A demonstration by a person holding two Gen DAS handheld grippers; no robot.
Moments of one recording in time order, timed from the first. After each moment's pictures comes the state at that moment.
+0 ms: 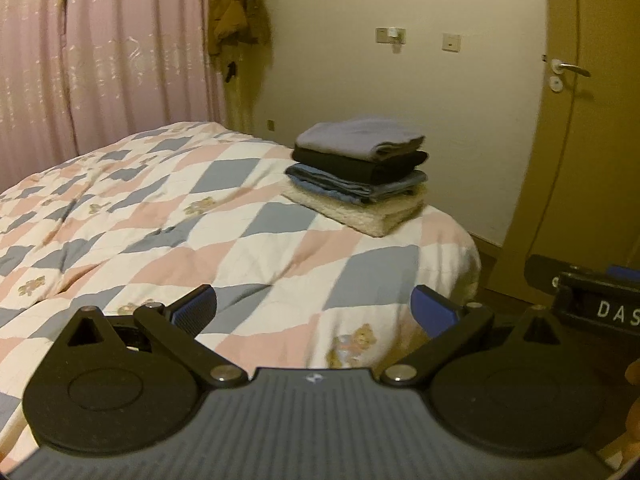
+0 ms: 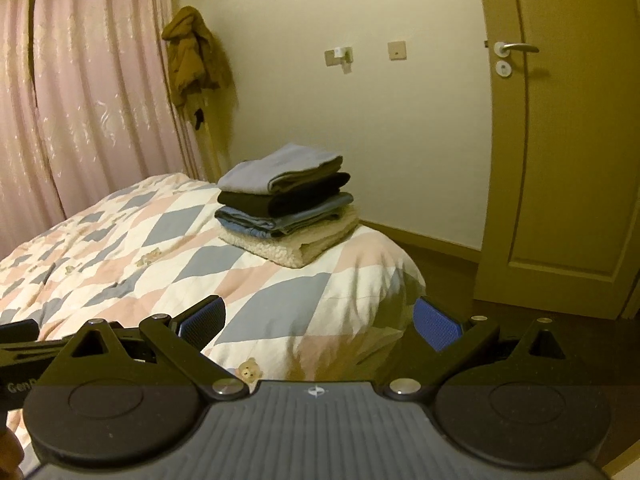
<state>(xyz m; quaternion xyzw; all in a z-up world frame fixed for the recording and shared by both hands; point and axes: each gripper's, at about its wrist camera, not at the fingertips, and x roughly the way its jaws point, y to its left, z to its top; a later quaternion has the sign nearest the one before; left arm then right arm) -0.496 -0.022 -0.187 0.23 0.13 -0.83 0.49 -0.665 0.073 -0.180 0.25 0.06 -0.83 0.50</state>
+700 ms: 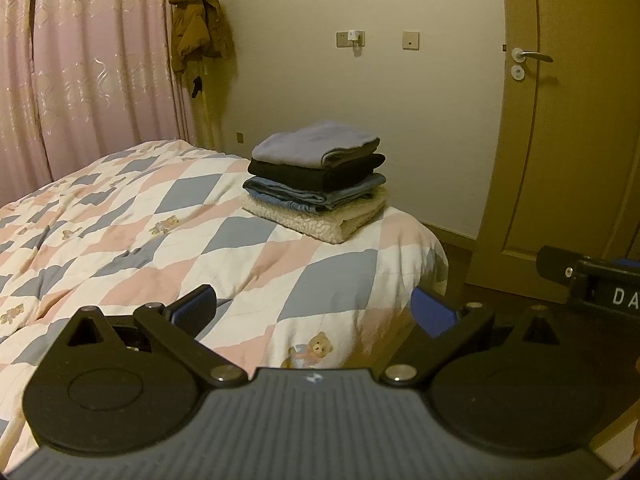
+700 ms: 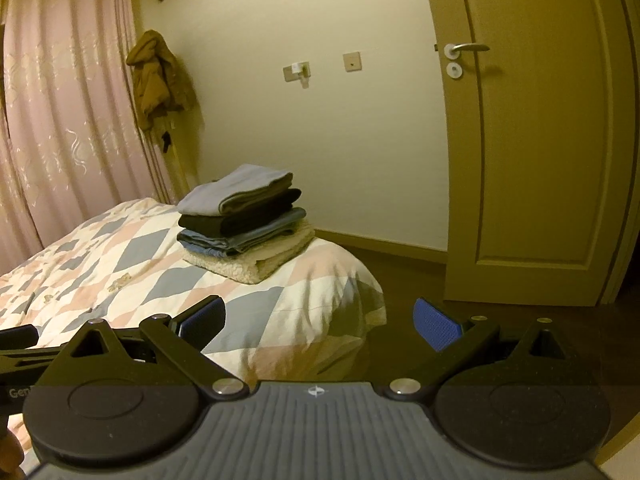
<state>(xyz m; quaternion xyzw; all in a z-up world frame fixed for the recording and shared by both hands) -0.535 0.001 -0.185 0.24 0.10 -0.85 0.46 -0.702 0.112 -0.179 0.25 0.03 -0.85 0.46</state>
